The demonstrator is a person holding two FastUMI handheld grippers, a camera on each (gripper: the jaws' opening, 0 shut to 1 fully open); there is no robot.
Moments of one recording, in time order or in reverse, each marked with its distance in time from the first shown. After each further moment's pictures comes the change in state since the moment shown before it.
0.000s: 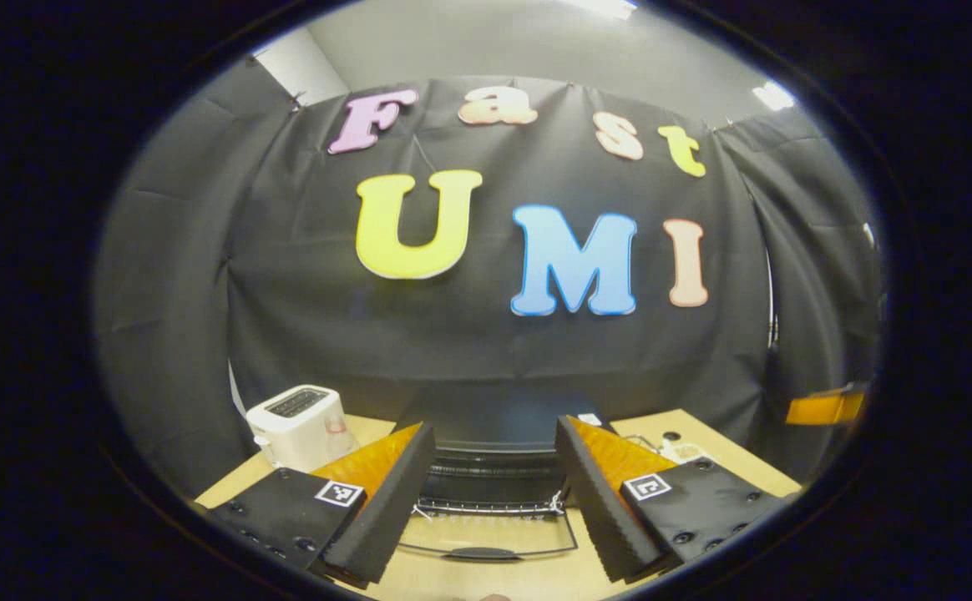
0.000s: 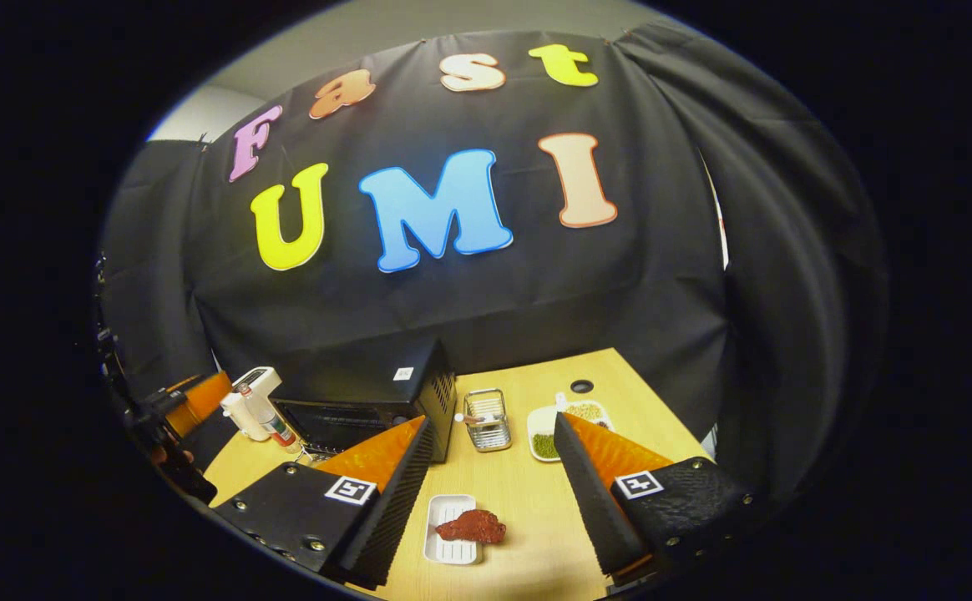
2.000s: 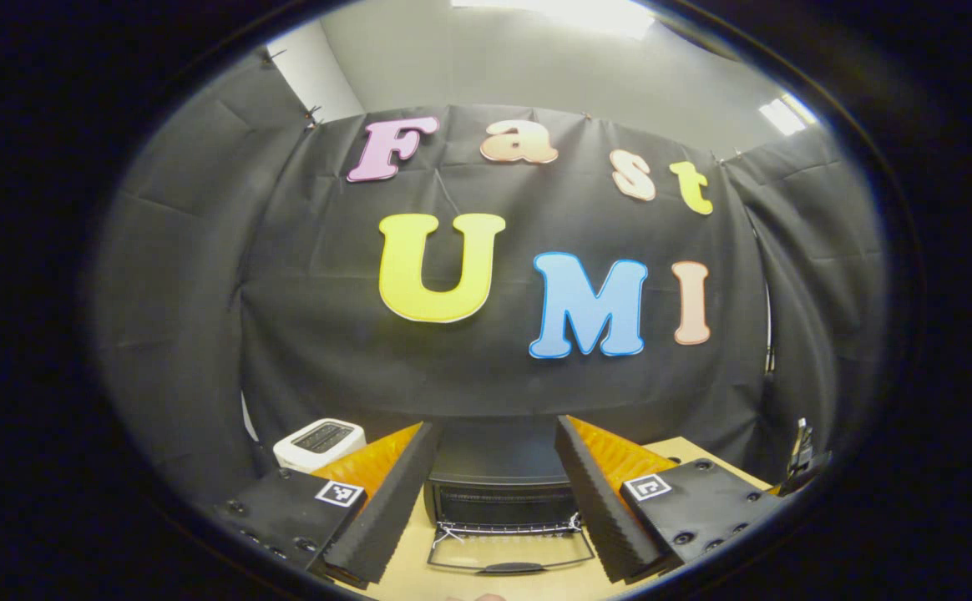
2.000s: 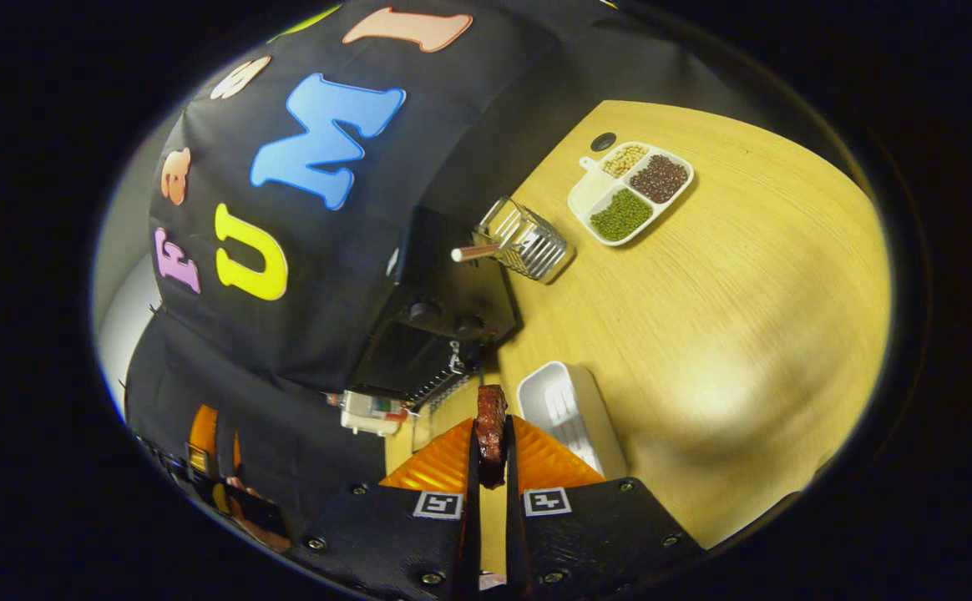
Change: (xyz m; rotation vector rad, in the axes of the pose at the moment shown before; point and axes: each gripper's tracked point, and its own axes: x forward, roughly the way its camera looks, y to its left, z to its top) left arm -0.017 0.065 0.050 -0.010 -0.068 -0.022; right arm 0.039 0.053 -0.125 0.712 0.414 0.311
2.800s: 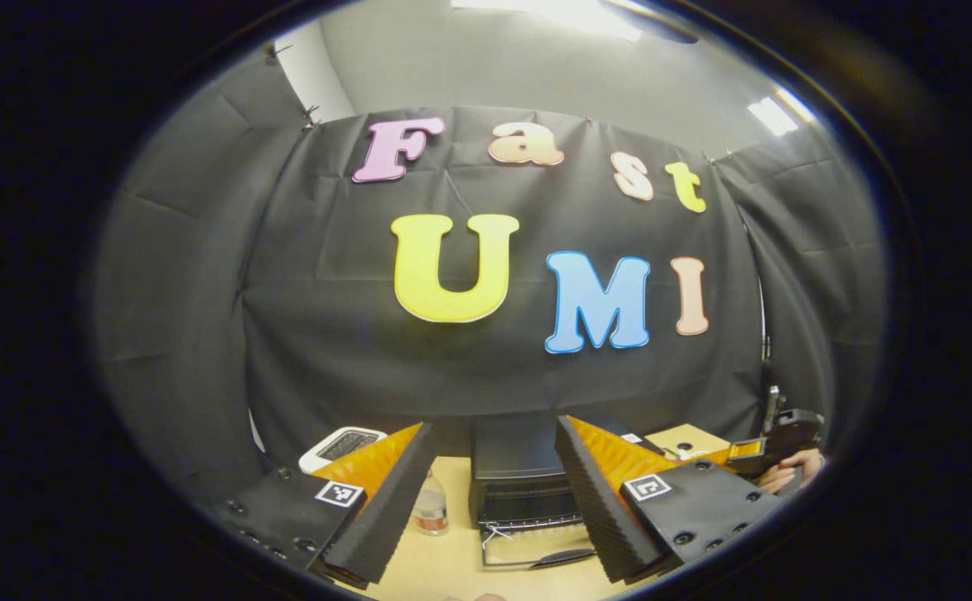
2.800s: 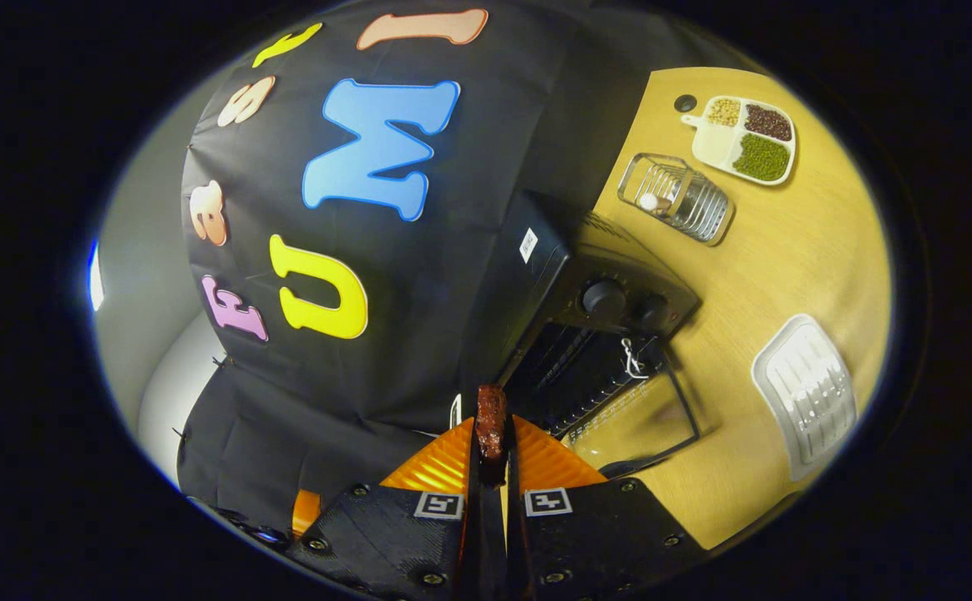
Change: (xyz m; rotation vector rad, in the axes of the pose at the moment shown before) left arm -0.012 0.080 -0.009 0.037 0.004 -0.036; right arm 0.130 0.145 -0.029 0.131 -0.057 0.213
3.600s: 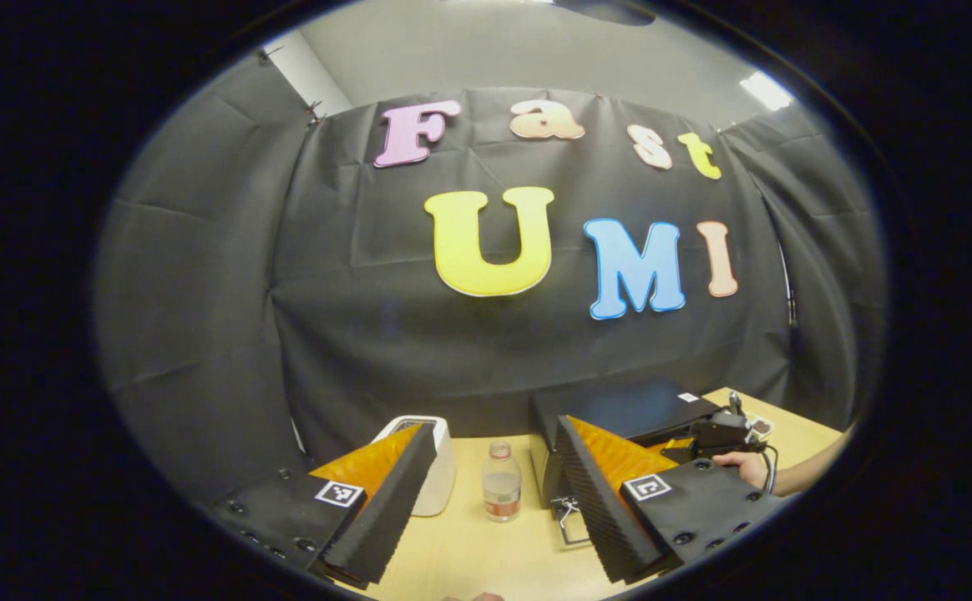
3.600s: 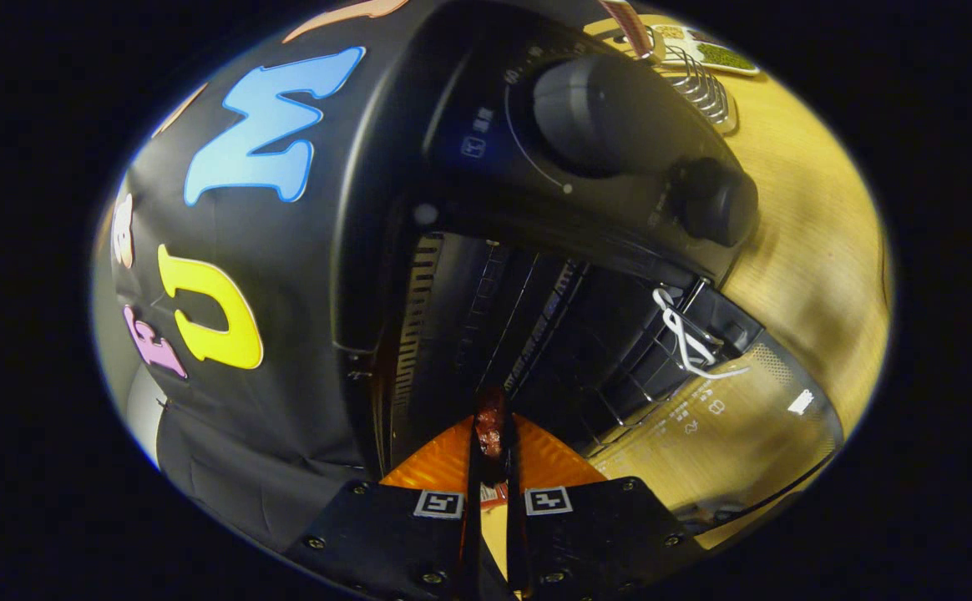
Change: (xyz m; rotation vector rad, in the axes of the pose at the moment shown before) left arm -0.006 0.086 -0.031 0.085 0.083 0.051; right arm 0.163 -0.065 -0.023 0.160 -0.085 -0.167
